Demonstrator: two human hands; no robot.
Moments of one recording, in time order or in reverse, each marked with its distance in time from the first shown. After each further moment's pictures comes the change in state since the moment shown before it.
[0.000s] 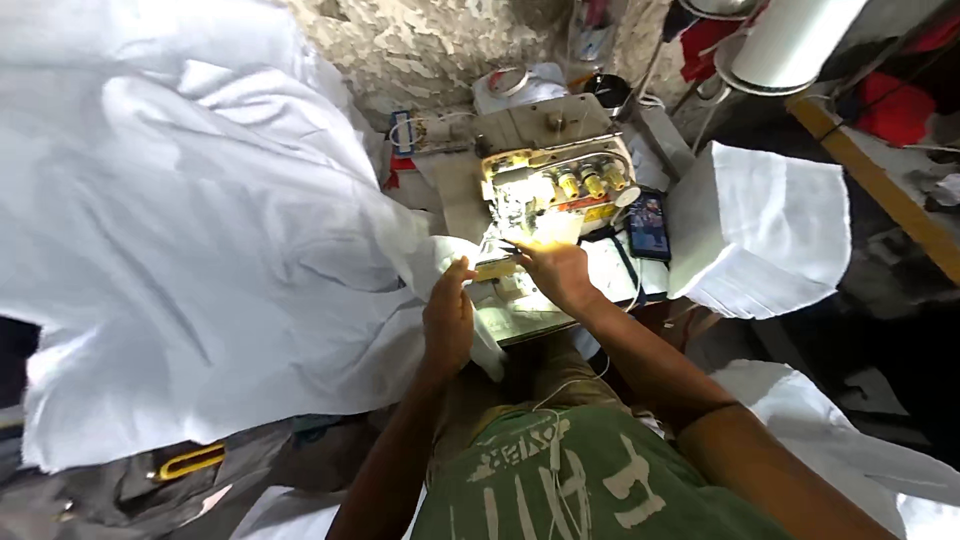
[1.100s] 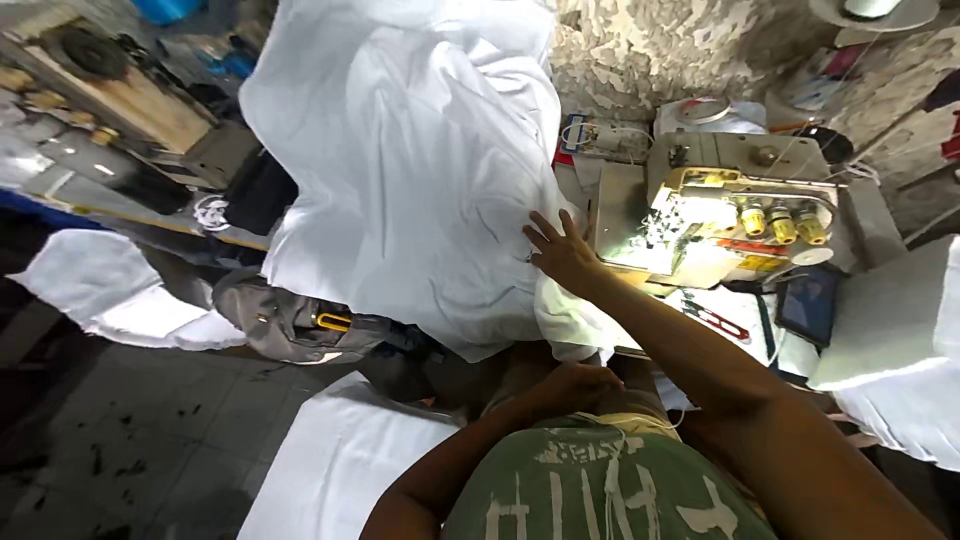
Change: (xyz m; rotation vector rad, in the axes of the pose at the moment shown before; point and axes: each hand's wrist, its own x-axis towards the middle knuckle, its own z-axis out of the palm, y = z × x) left_hand -0.097 -0.003 0.024 -0.495 -0.577 -0.064; right_hand 0.068 -0.104 0.083 -0.069 -0.331 -0.870
